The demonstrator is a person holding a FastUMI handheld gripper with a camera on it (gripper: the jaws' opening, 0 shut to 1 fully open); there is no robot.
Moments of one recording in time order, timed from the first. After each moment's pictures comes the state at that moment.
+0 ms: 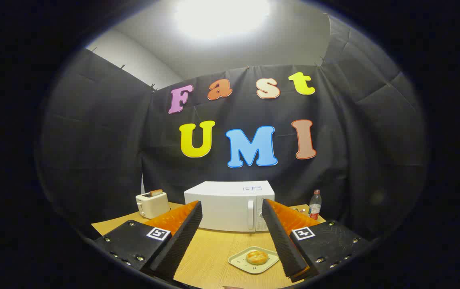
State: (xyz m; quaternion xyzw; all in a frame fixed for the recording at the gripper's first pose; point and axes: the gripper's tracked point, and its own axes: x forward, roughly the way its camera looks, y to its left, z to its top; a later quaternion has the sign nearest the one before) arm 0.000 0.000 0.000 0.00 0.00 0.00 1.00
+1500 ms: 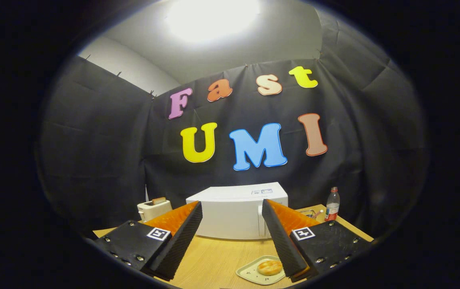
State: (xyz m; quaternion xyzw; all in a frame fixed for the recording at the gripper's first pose) arm 0.079 -0.004 -0.029 0.03 -0.01 0.02 1.00
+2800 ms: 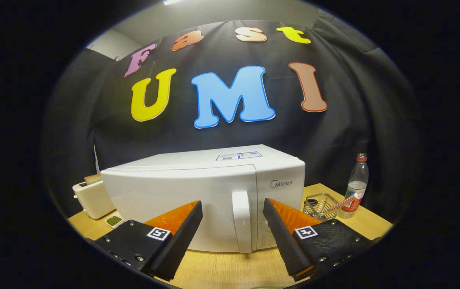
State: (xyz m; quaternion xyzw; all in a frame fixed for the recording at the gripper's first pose) arm 0.332 -0.067 -0.182 0.02 0.09 -0.08 0.99
